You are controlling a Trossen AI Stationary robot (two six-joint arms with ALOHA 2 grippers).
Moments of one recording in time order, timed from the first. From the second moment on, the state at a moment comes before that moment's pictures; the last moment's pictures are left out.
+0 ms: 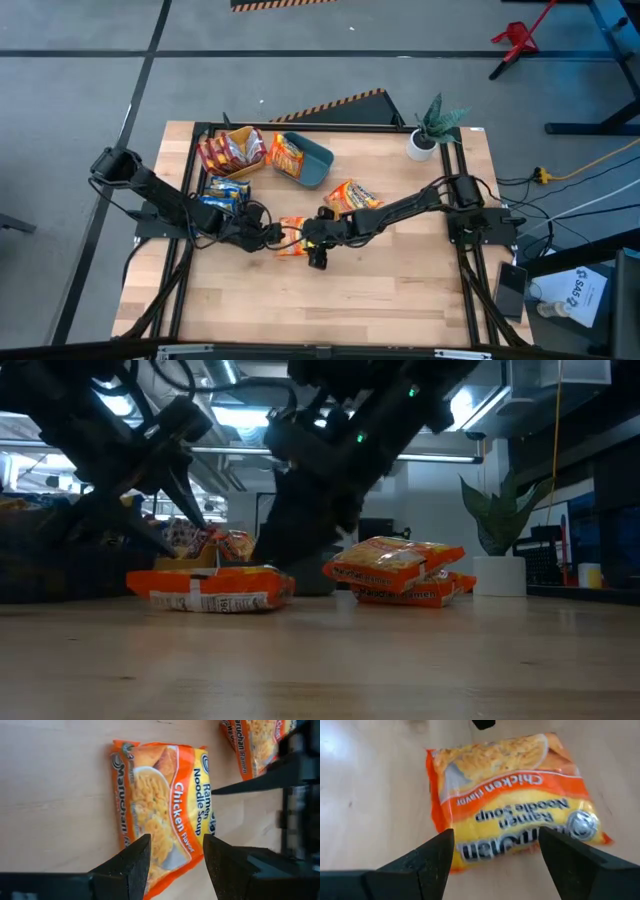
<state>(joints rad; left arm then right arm) -0.39 1.31 0.52 -0.06 -0.44 -1.80 0.18 2.06 1.34 -0.14 0.13 0.30</state>
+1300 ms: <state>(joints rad) -0.43 1.50 0.52 0.07 -0.58 -1.83 0.18 2.06 1.26 -0.16 0.11 0.43</state>
